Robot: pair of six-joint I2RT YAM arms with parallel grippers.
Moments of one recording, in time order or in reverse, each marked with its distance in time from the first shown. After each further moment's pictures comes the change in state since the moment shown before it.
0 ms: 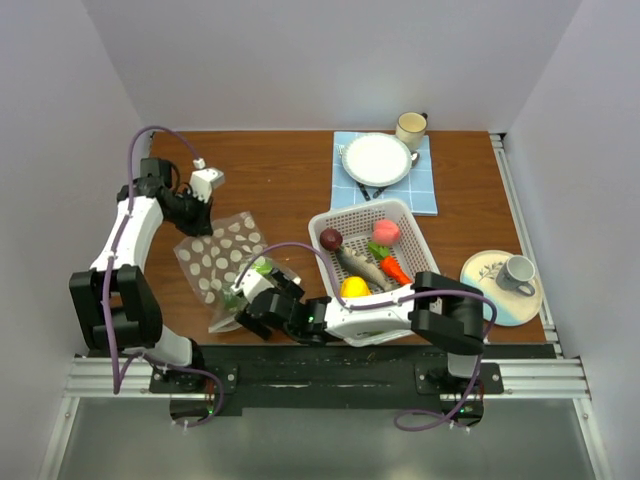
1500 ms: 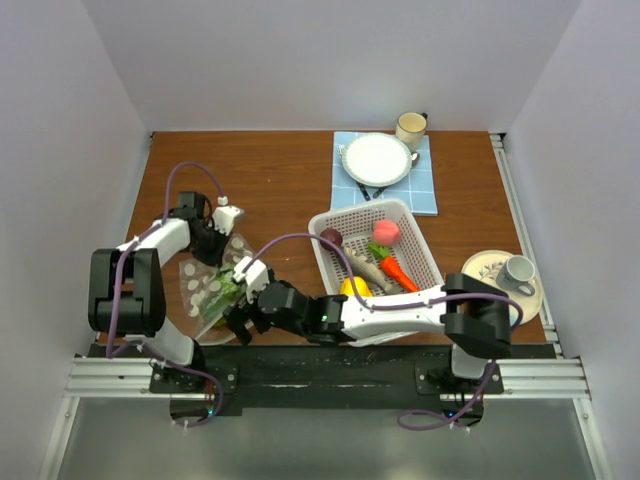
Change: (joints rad) left arm -0.124 0.084 -0.327 0.307 -0.255 -0.094; right arm 0.019 -0.119 -0.017 0.161 -0.218 0.200
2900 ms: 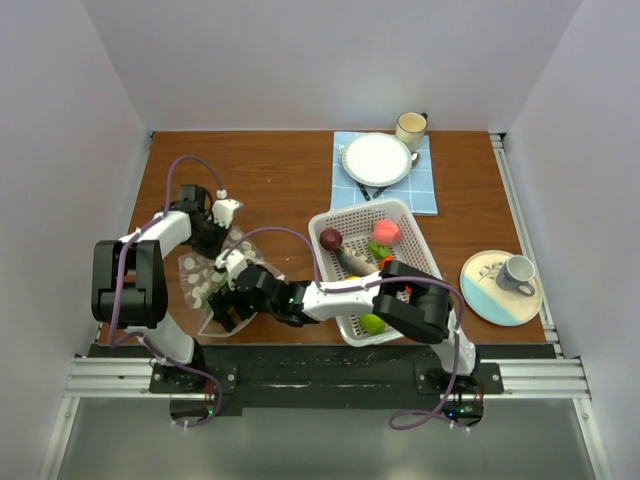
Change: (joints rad) left arm 0.000 0.060 0.074 0.003 -0.042 -0.021; right arm -0.115 0.325 0.209 0.065 -0.188 0.023
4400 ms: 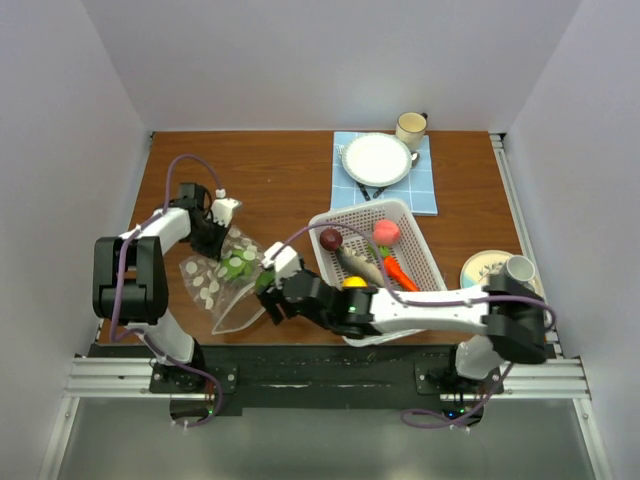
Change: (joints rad) left arm 0.009 0.024 0.031 -0.044 0.019 -0.015; right arm 0.056 -0.477 -0.289 -0.199 0.317 -0.074
